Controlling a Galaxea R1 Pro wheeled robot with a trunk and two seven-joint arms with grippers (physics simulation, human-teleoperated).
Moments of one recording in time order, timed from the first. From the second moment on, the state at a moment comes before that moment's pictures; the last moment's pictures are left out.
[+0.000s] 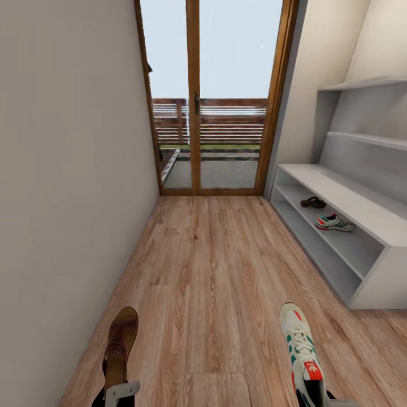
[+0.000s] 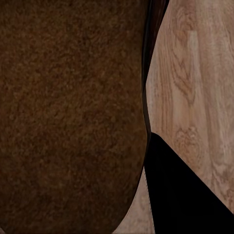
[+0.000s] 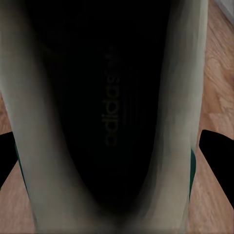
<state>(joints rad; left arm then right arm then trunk) -0.10 -0.05 0.03 -0.64 -0.01 -0.40 0.18 -0.05 -0.10 -0.25 -0.62 0.05 -0.52 0.18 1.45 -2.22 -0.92</state>
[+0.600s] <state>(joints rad) -0.10 -0.05 0.03 -0.64 -0.01 -0.40 0.18 -0.05 -0.10 -0.25 -0.62 0.05 -0.52 0.18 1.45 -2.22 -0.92</state>
